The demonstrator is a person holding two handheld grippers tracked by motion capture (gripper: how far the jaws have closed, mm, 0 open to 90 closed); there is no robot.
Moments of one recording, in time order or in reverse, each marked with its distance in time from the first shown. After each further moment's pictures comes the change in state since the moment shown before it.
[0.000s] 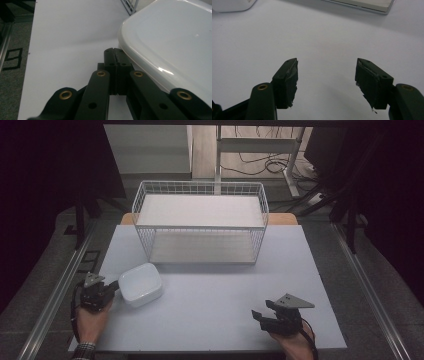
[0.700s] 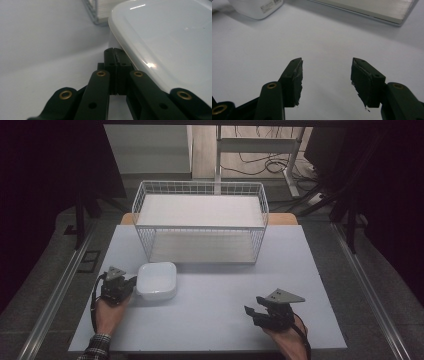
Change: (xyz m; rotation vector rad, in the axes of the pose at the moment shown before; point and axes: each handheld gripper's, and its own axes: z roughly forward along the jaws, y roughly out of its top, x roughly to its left) left arm -0.041 0.016 0.026 0.017 -0.110 0.085; right arm 0.014 0.019 0.011 0.005 0.032 -0.033
